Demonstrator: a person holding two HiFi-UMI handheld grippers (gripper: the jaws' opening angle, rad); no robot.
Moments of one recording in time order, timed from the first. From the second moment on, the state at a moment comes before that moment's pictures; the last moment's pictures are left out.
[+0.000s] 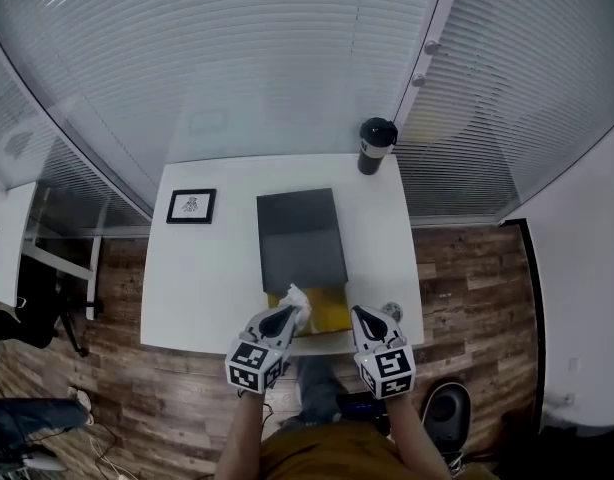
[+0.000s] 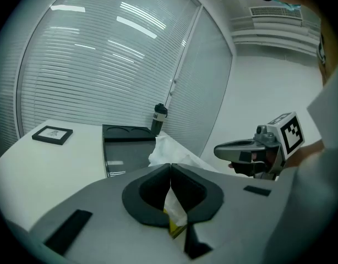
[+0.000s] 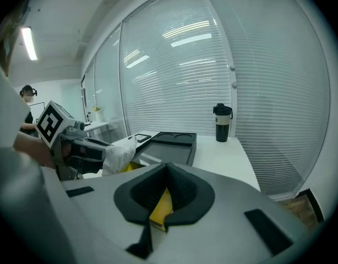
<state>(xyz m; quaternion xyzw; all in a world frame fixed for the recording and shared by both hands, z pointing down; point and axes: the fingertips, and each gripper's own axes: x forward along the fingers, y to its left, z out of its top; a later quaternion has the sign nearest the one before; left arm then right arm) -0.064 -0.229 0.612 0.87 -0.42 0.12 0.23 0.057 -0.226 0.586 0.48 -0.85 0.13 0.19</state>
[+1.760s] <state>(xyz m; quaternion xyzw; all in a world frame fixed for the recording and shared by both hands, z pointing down) -0.016 -0.227 0.700 0.84 -0.31 0.39 0.19 0.085 -0.233 0.627 0.47 -0.84 0.20 0.19</state>
